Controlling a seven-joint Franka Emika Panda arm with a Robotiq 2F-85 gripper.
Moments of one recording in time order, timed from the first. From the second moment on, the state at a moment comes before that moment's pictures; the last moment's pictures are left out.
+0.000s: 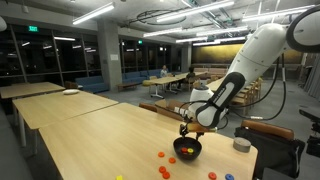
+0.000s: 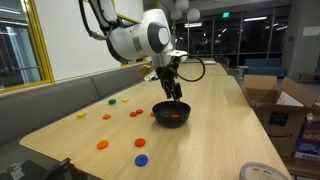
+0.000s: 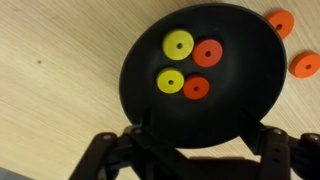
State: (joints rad) arm 0.17 0.27 -0.26 -2.36 -0.14 2.85 0.81
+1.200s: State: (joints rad) arm 0.02 -0.50 -0.06 -2.74 -0.07 2.35 0.52
